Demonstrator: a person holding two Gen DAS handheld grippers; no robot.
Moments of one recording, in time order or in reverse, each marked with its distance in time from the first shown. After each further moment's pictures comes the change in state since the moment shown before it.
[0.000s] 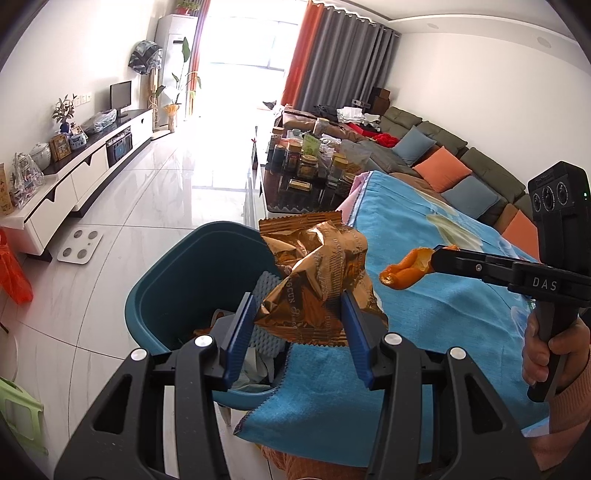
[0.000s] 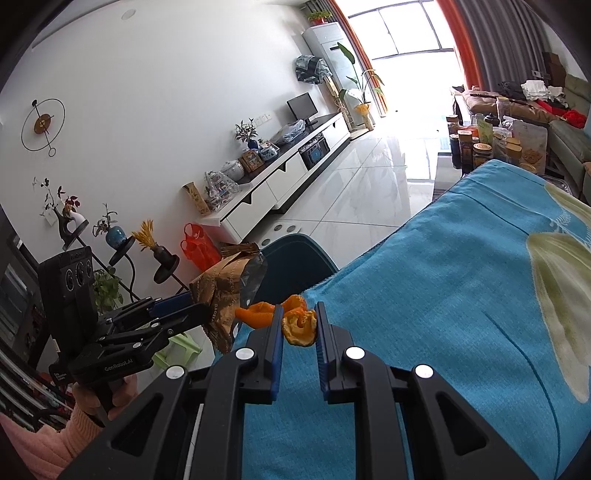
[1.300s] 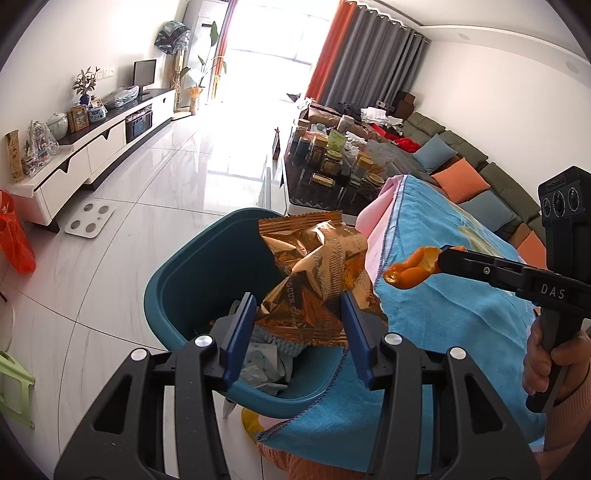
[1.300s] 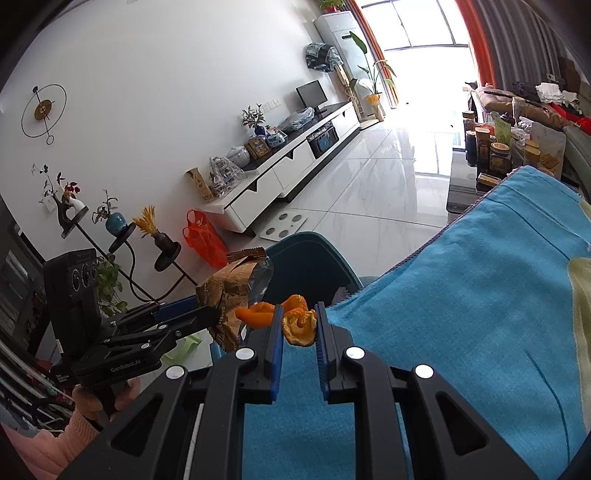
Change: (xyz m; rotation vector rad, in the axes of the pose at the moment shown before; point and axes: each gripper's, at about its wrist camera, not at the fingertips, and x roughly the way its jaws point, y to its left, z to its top) left arm 0.017 0.034 0.000 -0.108 0.027 0.037; right arm 0.039 0.019 0.013 -0.036 0.055 0.011
